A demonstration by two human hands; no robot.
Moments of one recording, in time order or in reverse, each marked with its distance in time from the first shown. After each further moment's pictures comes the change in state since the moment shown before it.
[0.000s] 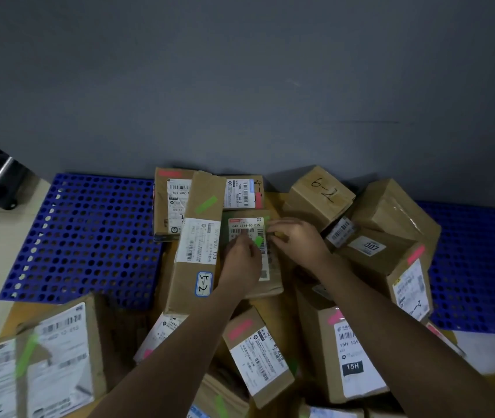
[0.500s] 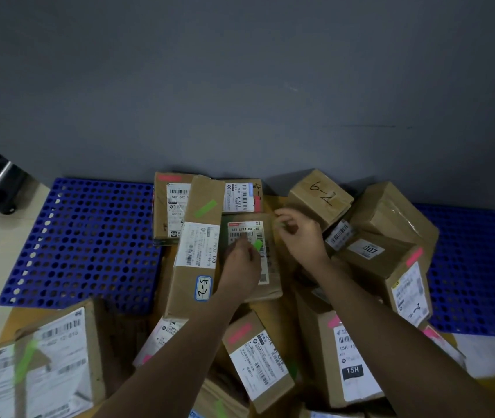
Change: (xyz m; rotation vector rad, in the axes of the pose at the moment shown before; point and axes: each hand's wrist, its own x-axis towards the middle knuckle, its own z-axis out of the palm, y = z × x) left_hand 0.001 -0.003 0.001 -0.012 -0.008 -0.008; right_hand 0.004 -0.007 0.000 0.408 0.254 0.361
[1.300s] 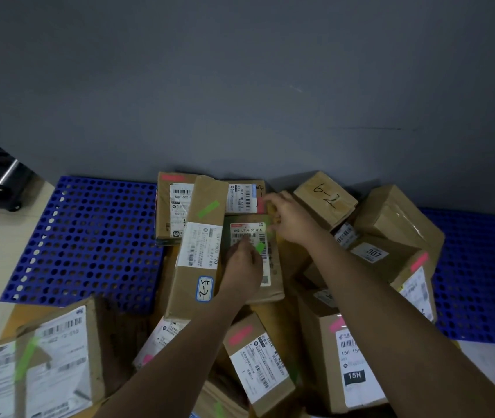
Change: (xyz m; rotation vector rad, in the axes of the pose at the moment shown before) left_hand -0.004 0.002 -0.001 0.004 0.002 0.016; right_hand 0.042 -0.034 -0.002 -0.372 -0.328 -0.057
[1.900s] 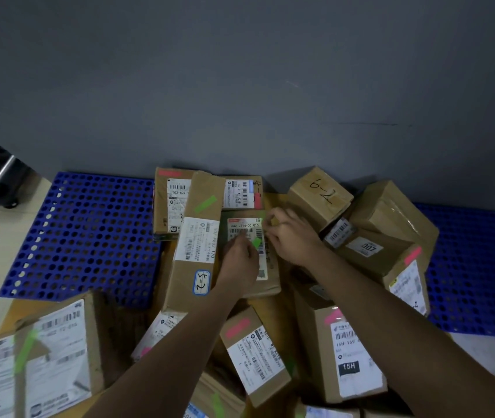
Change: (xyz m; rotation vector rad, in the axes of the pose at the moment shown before) left_hand 0.001 -0.002 0.002 0.013 0.014 -0.006; right_hand -0.037 0.013 0.014 -0.421 -0.034 -0.218
